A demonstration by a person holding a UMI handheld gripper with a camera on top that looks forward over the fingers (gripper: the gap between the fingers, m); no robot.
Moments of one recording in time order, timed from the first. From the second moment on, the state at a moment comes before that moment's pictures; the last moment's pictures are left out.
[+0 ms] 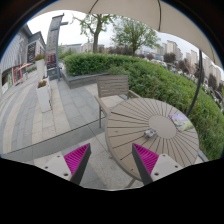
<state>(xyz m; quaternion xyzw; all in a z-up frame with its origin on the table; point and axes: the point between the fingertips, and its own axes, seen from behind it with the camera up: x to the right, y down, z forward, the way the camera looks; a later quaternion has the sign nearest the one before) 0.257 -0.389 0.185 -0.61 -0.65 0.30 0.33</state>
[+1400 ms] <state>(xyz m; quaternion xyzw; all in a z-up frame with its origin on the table) 0.051 -0.158 -0.013 -0.67 -0.59 0.29 0.34</state>
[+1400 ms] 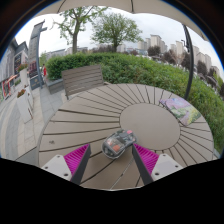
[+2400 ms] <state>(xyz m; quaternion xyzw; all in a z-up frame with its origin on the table) -0.033 -0.126 0.078 -0.63 -0.63 0.34 0.31</state>
